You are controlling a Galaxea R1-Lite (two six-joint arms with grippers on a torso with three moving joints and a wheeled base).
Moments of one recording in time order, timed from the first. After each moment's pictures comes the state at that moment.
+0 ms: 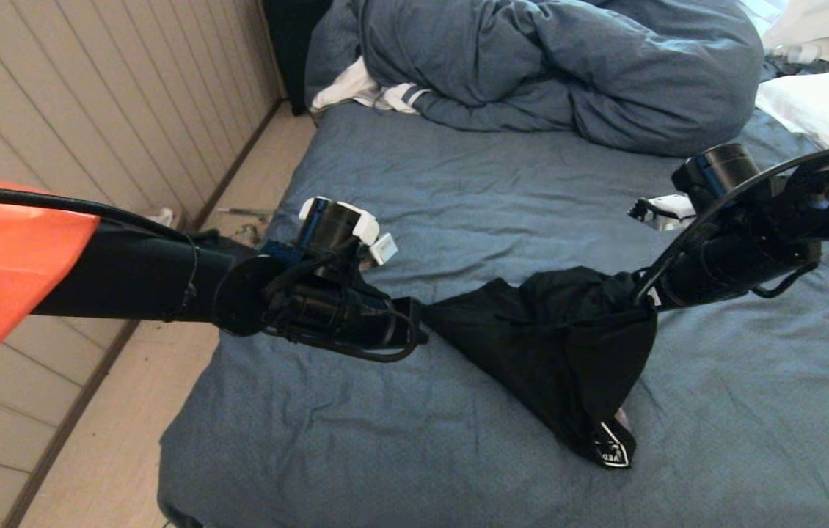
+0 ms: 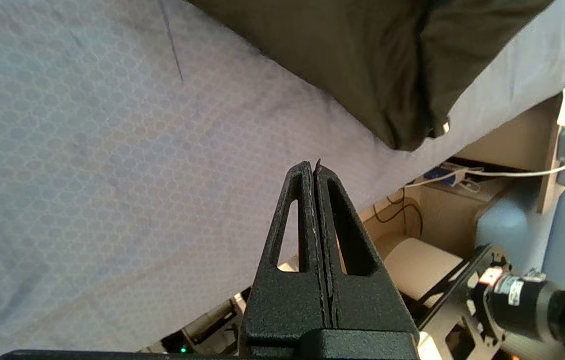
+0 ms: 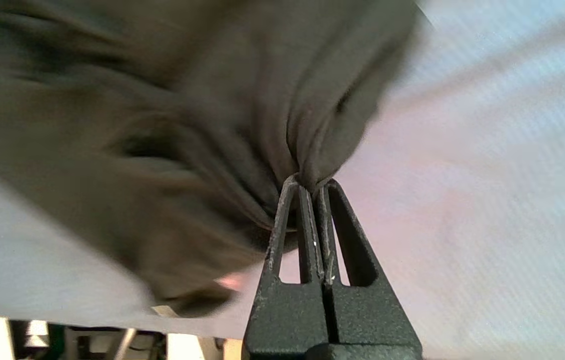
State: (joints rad) left arm -0.65 2.00 -1.40 0.07 -0.33 -0.40; right arm 0.15 1.82 -1.52 0.56 -0.15 -0.03
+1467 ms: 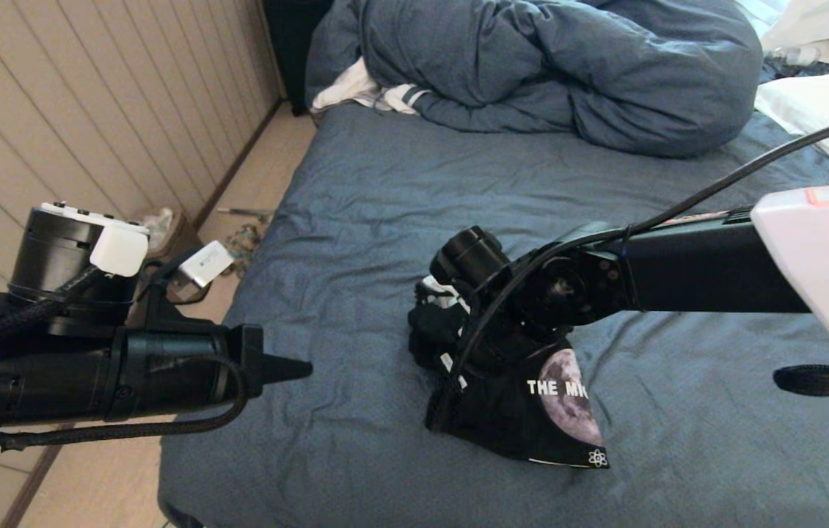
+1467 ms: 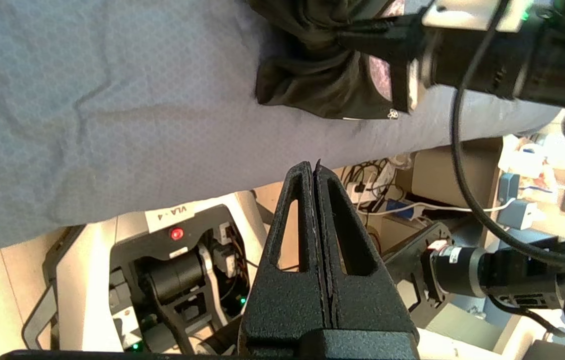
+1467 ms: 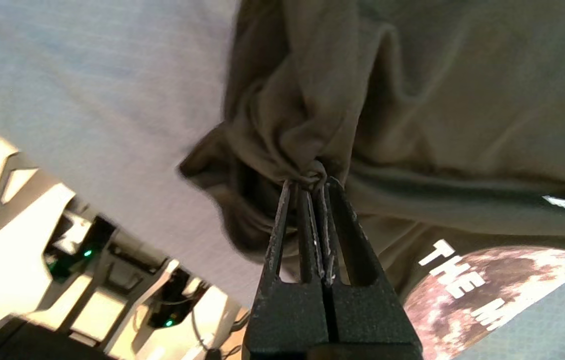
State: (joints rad) left arm -0.52 1.44 -0.84 -0.02 -0.34 -0.53; right arm 0.72 2.09 -1.66 0.56 -0.20 0.04
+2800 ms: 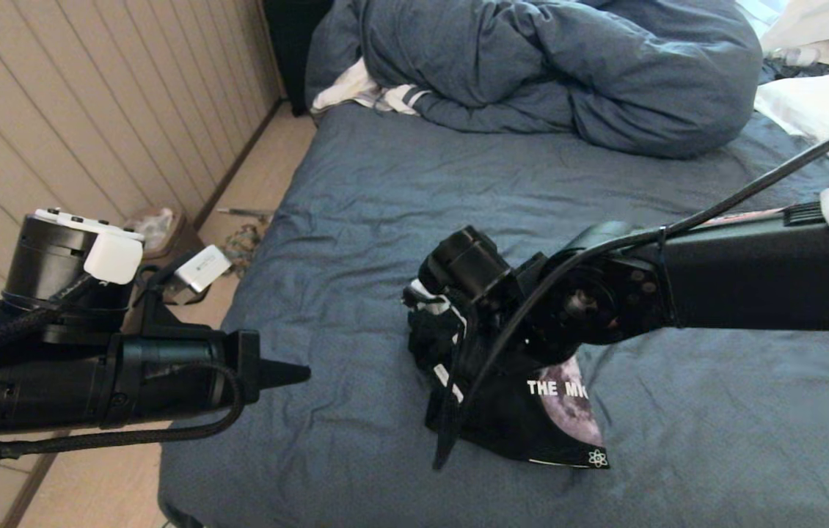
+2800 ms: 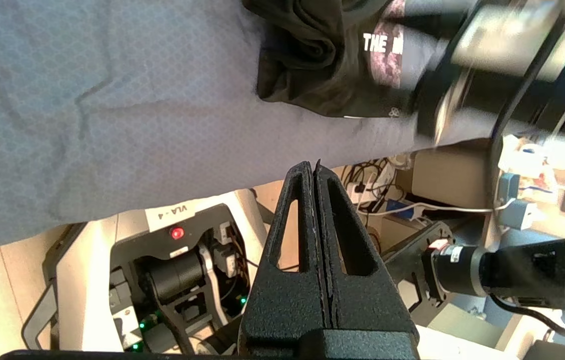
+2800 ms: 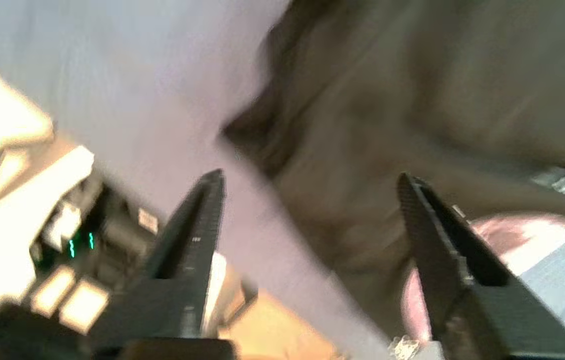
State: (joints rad) left arm -0.52 1.42 -0.82 -0.03 -0.34 -0.53; right arm 0.80 2.01 -1.59 0.54 -0.27 0.04
